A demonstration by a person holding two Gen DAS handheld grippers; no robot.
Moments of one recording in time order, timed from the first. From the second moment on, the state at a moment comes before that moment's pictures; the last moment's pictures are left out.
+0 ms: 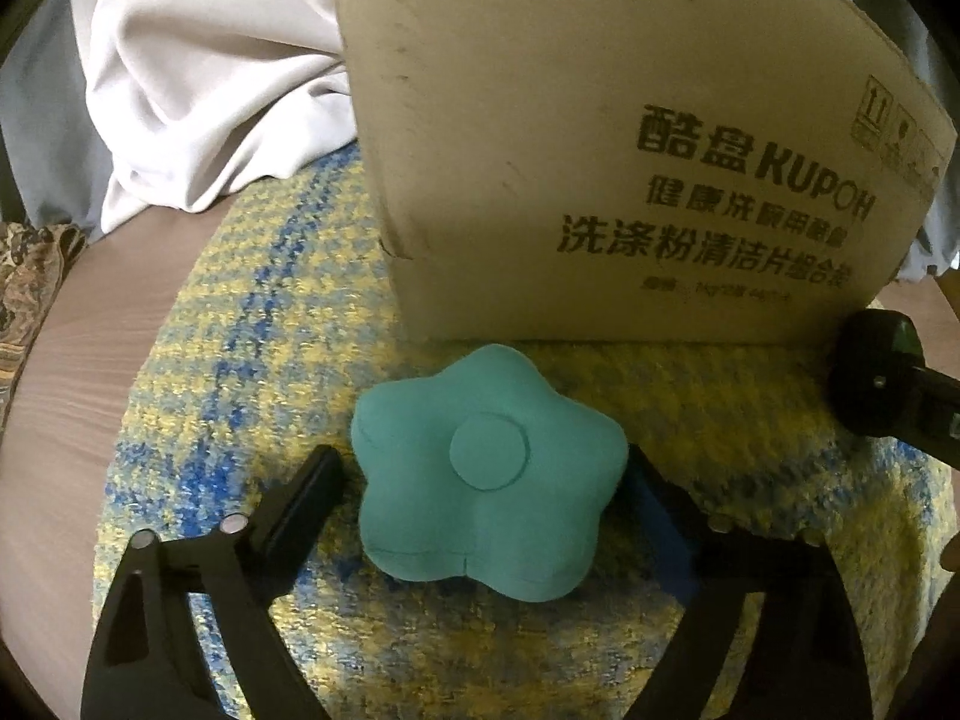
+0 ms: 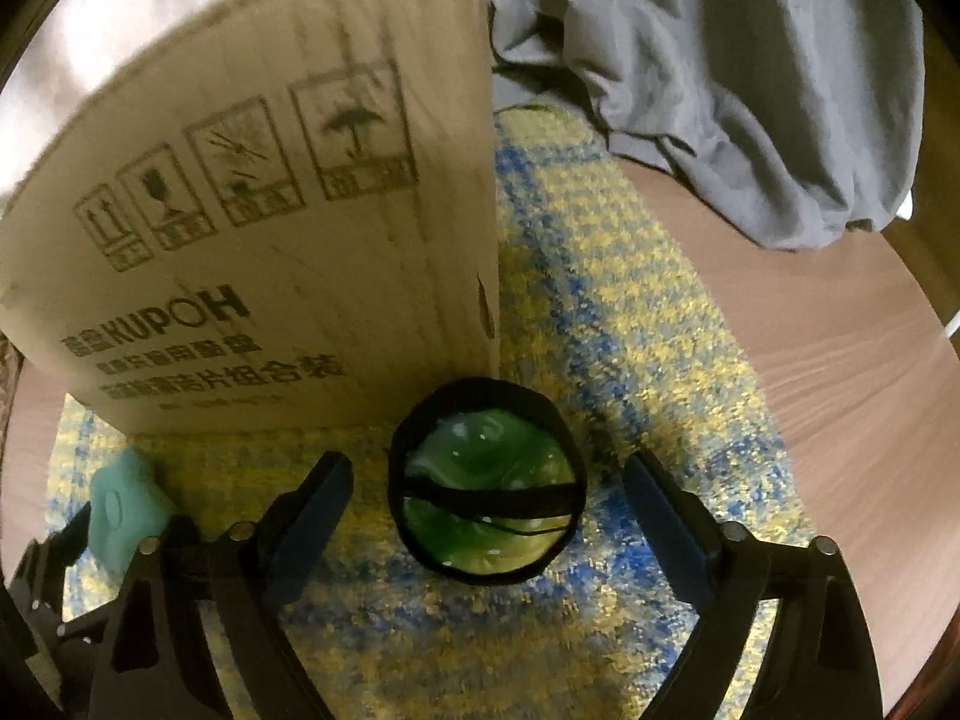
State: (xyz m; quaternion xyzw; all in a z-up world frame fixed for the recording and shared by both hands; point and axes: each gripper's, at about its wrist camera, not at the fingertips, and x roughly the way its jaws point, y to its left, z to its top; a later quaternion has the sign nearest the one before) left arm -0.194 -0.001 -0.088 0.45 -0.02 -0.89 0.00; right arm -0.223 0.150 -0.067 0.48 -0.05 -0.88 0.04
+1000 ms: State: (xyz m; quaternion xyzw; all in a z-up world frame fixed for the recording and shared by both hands) left arm -0.152 0.007 -0.033 0.40 -0.04 -0.91 0.00; right arm -0.171 0.157 -0.014 0.44 -0.06 -0.90 0.06
